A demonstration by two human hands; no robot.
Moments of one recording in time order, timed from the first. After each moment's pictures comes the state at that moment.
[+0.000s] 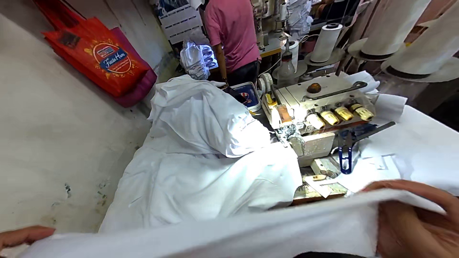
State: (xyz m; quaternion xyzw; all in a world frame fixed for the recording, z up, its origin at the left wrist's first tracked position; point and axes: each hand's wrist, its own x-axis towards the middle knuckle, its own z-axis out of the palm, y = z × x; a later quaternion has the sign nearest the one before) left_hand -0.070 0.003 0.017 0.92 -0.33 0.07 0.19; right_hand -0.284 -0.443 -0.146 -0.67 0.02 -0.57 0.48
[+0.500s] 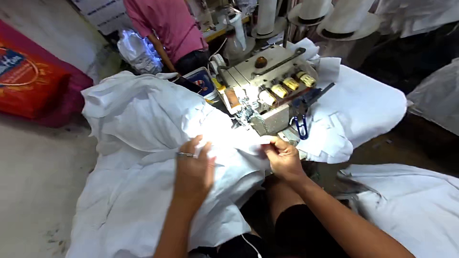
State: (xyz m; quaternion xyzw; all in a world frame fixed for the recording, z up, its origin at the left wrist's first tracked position) left_hand -0.056 -0.288 -0.143 0.75 -0.59 0.18 0.24; right_hand -0.206 -0.453 -0.230 -0.67 0.14 -0.54 0.49
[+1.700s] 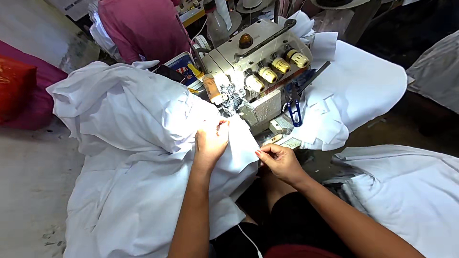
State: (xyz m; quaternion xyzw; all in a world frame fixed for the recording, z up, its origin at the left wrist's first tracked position) left_hand -0.059 -0.378 -0.171 0.78 -0.52 0.02 0.33; right_hand -0.239 -0.453 -0.264 -0.66 0.21 -0.38 0.61
